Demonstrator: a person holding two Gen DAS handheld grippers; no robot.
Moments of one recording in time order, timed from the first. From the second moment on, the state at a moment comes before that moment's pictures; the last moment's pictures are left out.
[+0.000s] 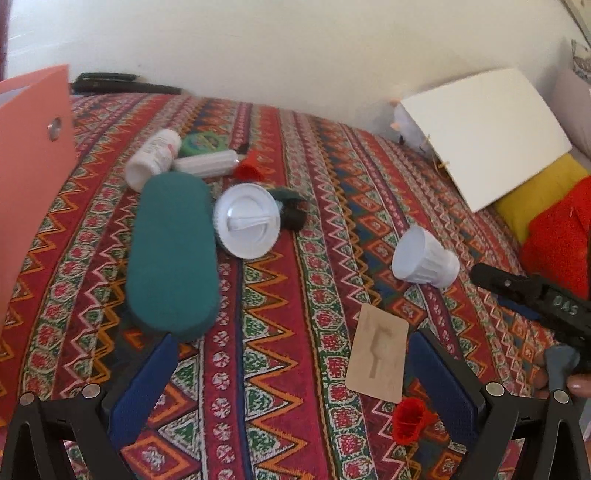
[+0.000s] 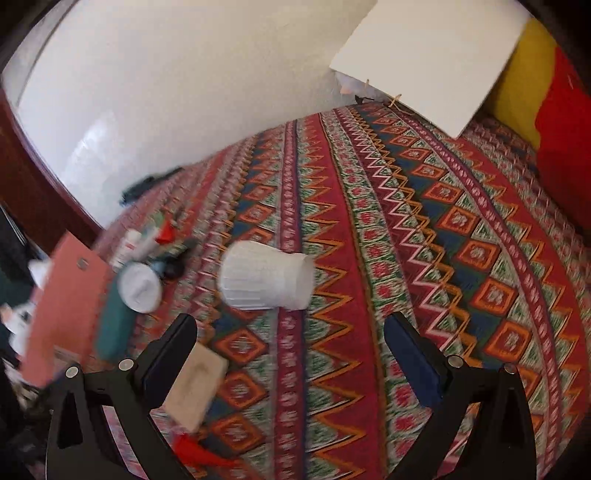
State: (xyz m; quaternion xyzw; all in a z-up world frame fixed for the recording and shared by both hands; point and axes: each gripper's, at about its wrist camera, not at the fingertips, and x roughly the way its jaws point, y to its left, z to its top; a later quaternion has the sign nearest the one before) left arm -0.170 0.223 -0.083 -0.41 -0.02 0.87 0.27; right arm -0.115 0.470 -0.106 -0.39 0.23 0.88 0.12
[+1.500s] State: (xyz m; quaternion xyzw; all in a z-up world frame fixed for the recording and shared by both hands) left arm -0.171 0.205 -0.116 -0.50 0.12 0.82 0.26; right arm -0.130 0.418 -0.089 -0.40 0.30 0.86 0.06
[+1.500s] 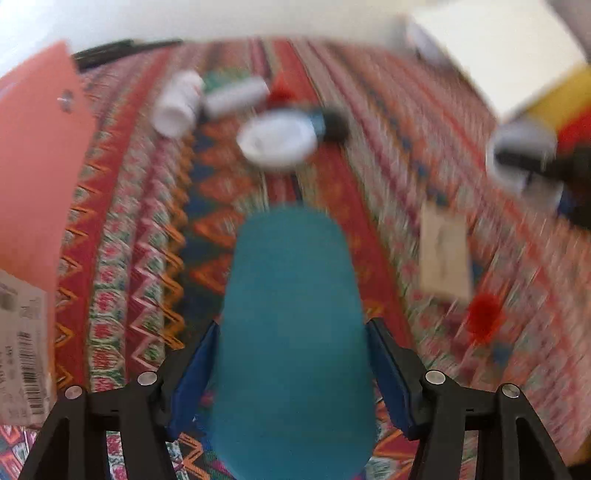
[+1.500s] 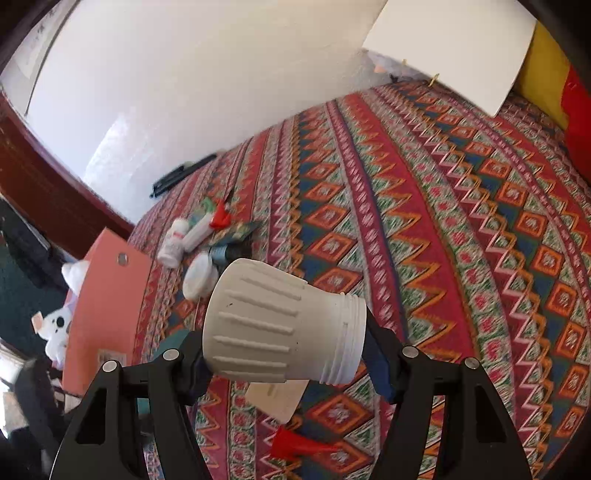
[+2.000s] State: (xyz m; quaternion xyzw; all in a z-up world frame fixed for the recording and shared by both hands) left arm -0.182 0.212 -0.105 -0.49 0.10 0.83 0.23; right arm -0.142 0.435 -0.106 -0.41 0.31 0.85 0.07
